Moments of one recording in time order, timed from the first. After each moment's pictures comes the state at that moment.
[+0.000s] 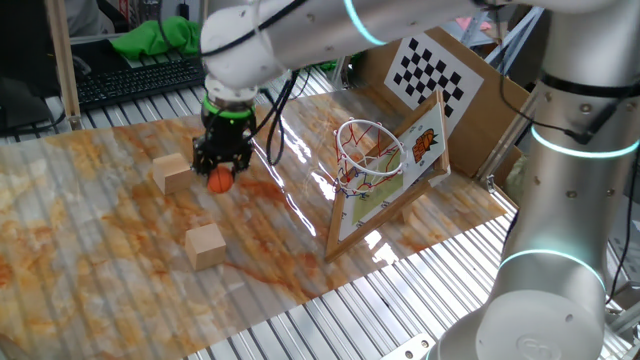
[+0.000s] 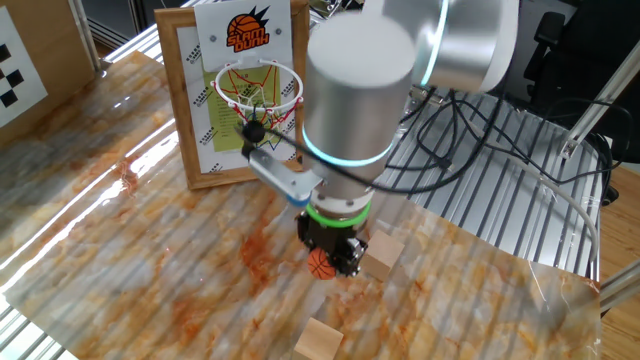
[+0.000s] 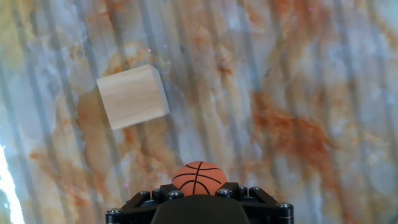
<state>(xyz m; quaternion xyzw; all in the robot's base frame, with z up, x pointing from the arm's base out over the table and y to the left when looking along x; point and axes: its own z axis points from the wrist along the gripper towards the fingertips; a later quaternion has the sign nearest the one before) 0.570 0.131 0.104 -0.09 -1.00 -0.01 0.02</state>
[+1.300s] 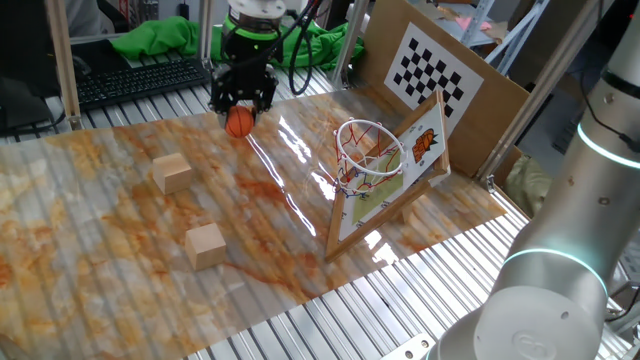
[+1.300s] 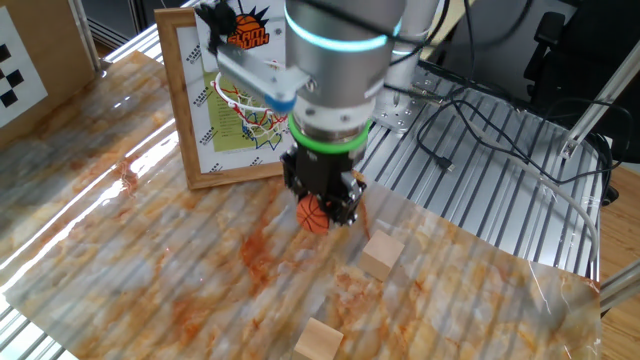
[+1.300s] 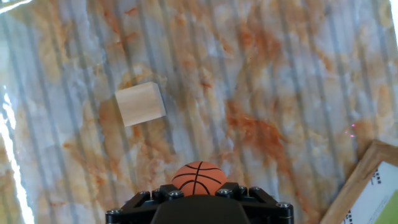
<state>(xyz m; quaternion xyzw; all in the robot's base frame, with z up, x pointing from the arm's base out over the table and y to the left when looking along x) 0.572 0.103 0.229 -0.10 -1.00 -0.02 0.01</state>
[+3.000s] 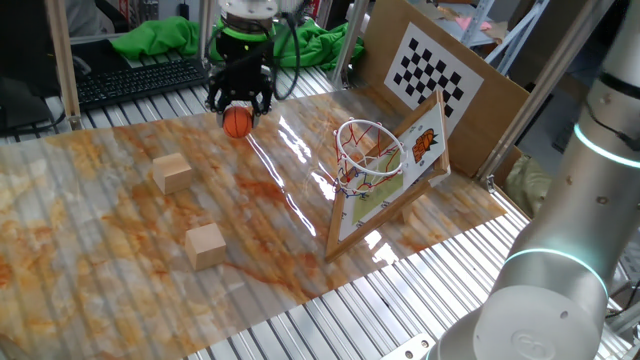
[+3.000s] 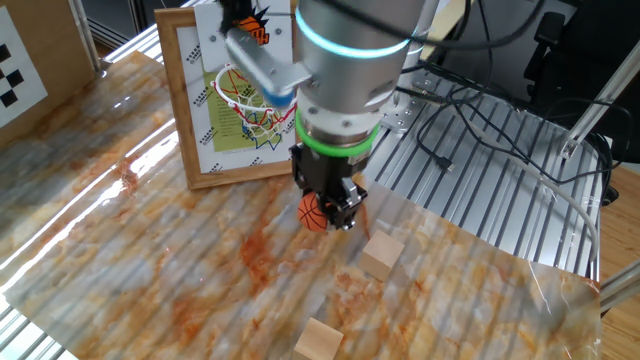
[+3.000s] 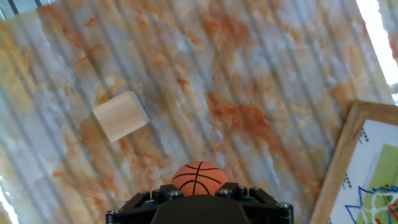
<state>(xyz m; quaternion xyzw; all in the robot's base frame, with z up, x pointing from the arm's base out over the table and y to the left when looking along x) 0.567 0.102 0.228 -0.20 -0.98 0.01 0.00</state>
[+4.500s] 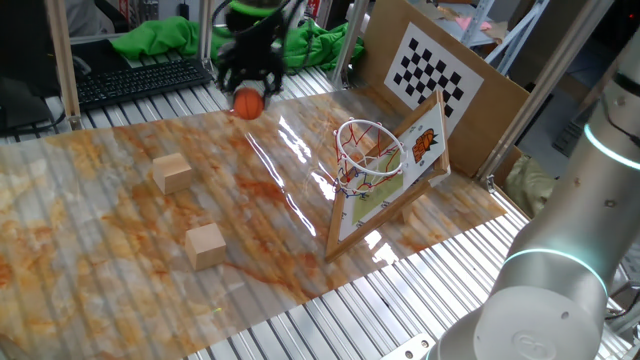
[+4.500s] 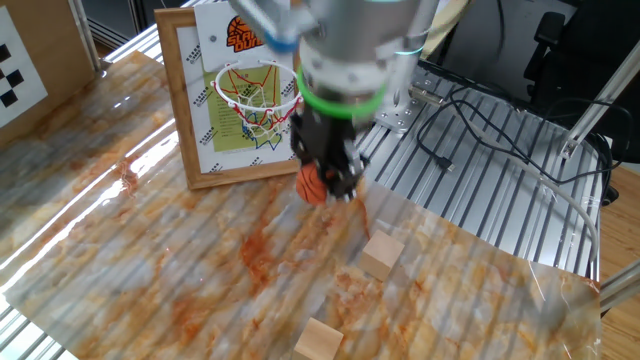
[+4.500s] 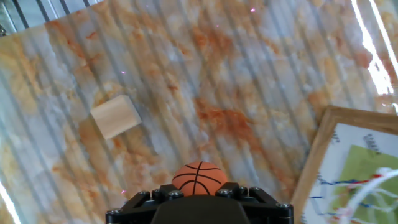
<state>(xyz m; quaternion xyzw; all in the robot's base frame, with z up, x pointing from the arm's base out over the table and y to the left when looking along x) 0.551 0.067 0.289 -0.18 -0.98 0.00 0.01</state>
